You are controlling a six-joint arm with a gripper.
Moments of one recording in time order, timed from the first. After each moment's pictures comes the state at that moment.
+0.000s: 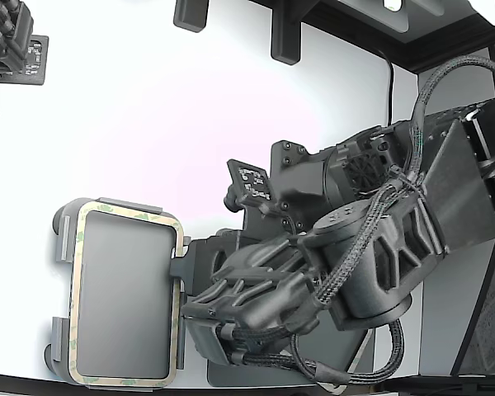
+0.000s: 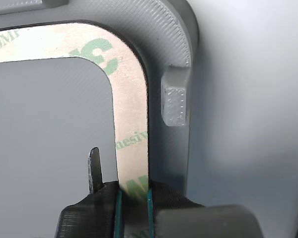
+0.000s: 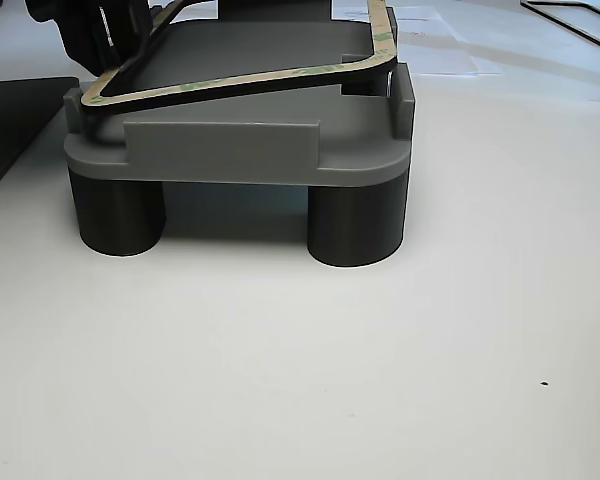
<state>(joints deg) 32.2 86.7 89.6 83.8 8.6 125.6</state>
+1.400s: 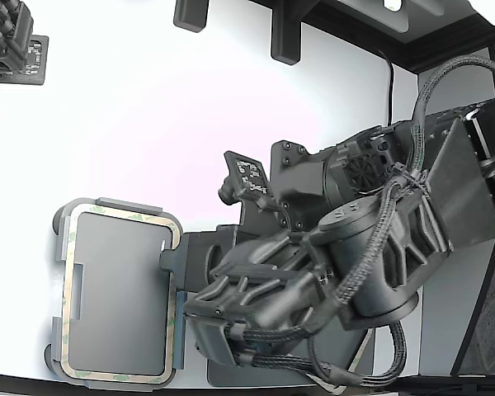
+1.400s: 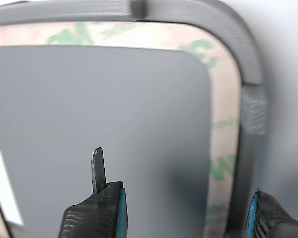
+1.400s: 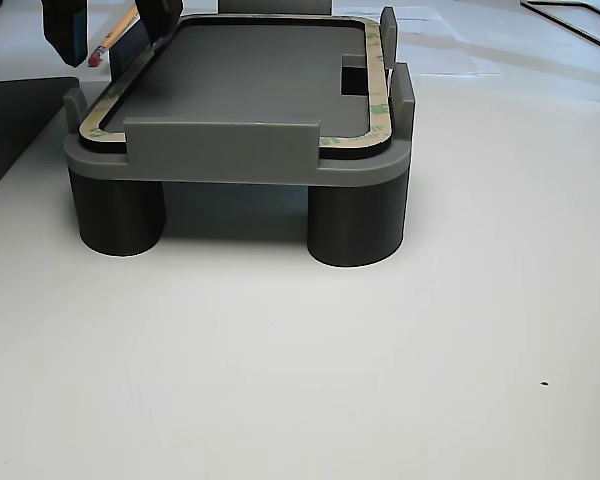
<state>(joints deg) 32.4 87.4 87.6 81.8 14.4 123.8</state>
